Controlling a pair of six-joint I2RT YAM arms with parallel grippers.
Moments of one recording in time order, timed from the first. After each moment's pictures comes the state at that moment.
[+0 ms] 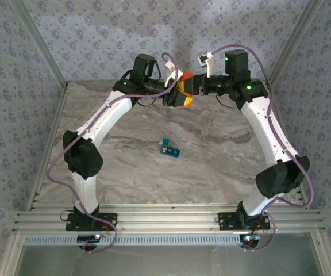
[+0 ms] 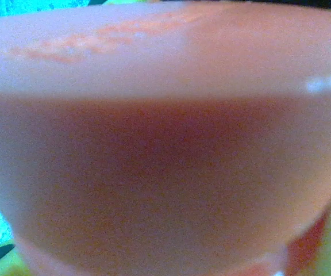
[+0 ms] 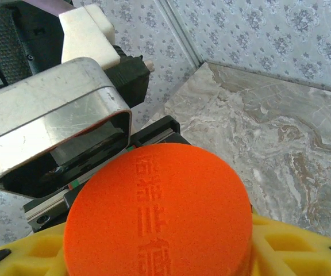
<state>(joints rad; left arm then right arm) -0.56 1.95 1.99 -0.50 1.03 0.06 0.28 1.61 1.79 -0.64 -0.79 0.18</state>
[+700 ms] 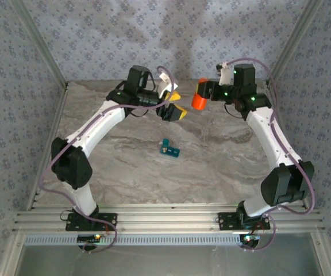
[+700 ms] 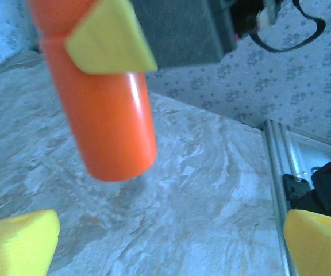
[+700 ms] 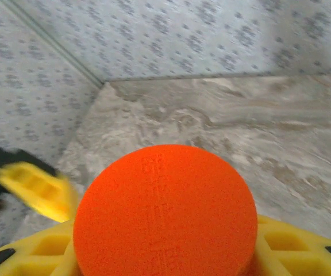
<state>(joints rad) -0.55 1.76 1.68 -0.45 0.85 0.15 0.19 1.50 1.47 -0.47 -0.50 0.29</state>
